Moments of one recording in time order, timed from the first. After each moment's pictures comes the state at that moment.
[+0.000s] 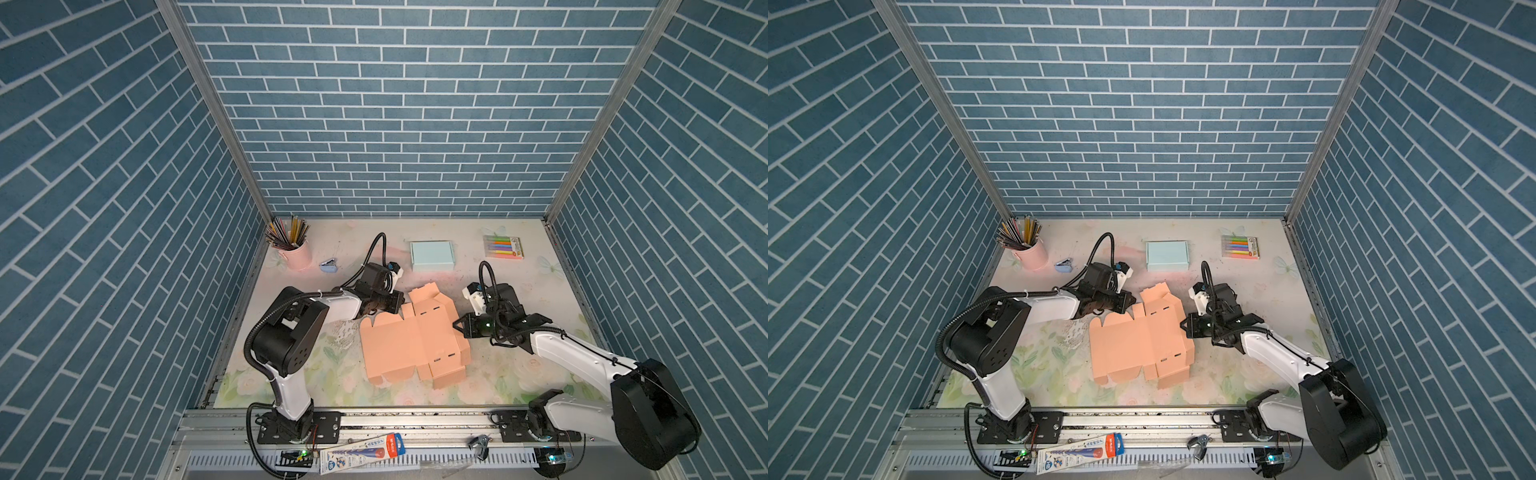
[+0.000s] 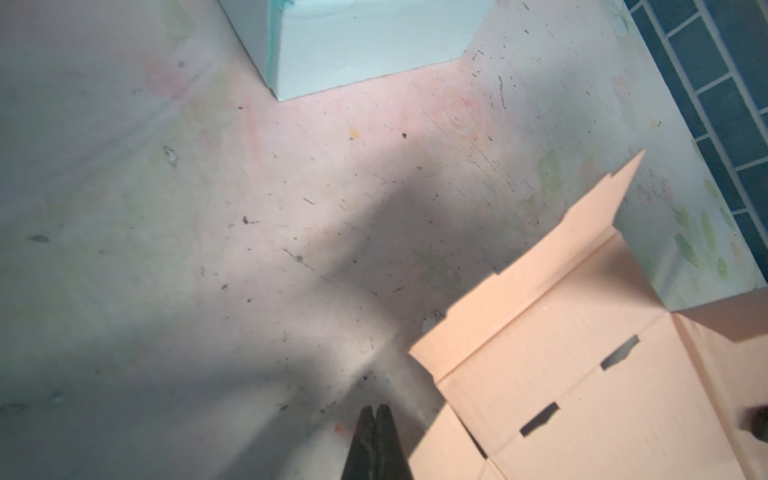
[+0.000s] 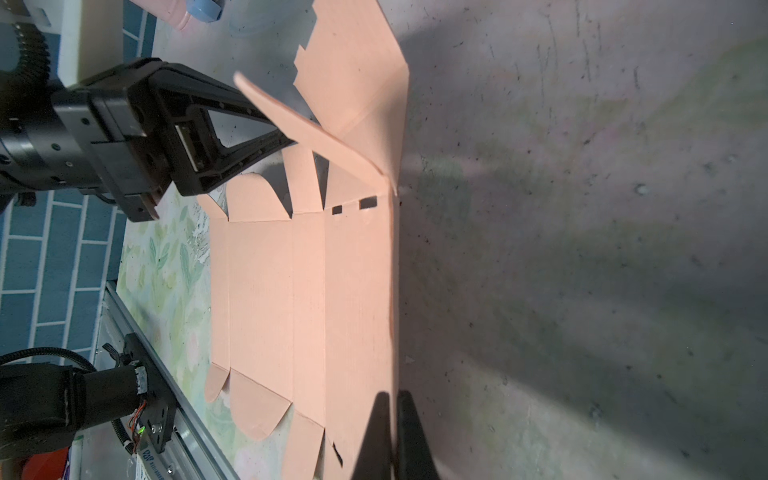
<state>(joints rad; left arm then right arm) -0.51 1.81 0.90 0.09 0.37 -0.24 0.51 1.22 0.56 -0.22 -0.45 0.41</state>
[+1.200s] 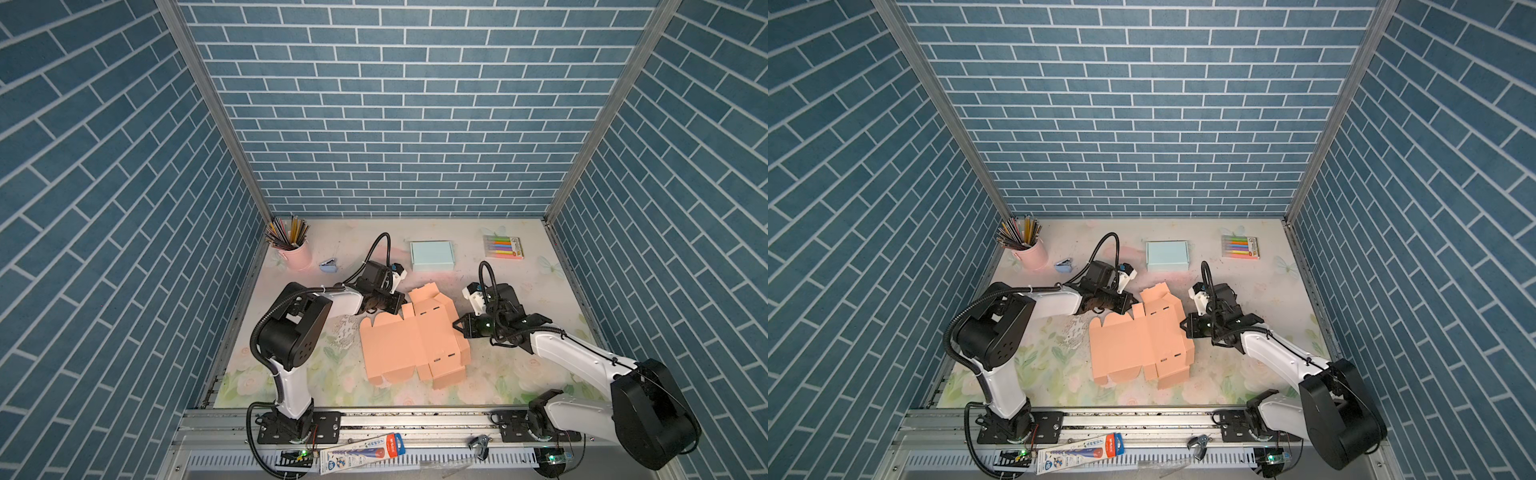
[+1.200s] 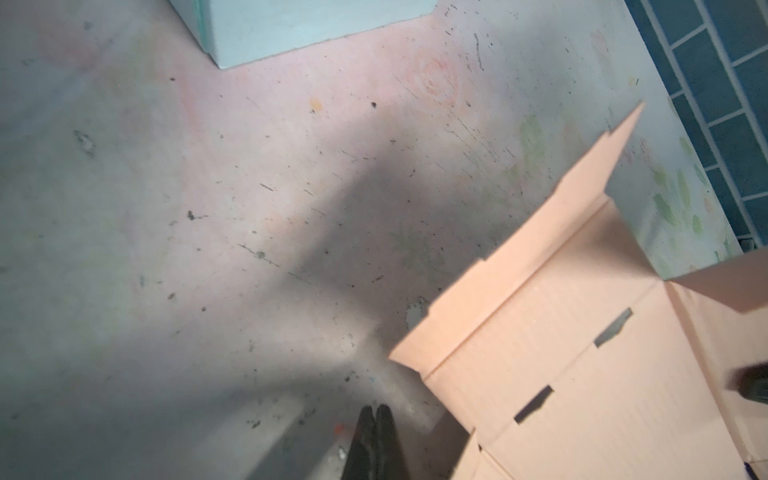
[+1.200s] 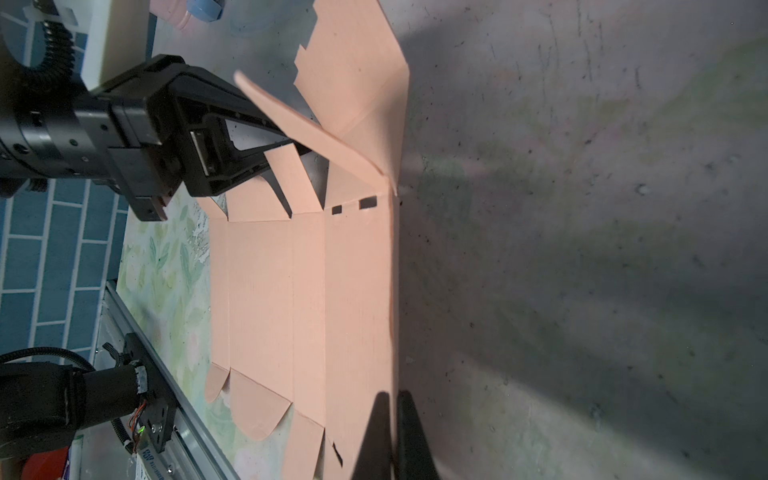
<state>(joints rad) -0.51 1.85 0.95 0.03 0.48 -0.17 0.51 1.22 0.56 -0.22 -0.45 0.41</state>
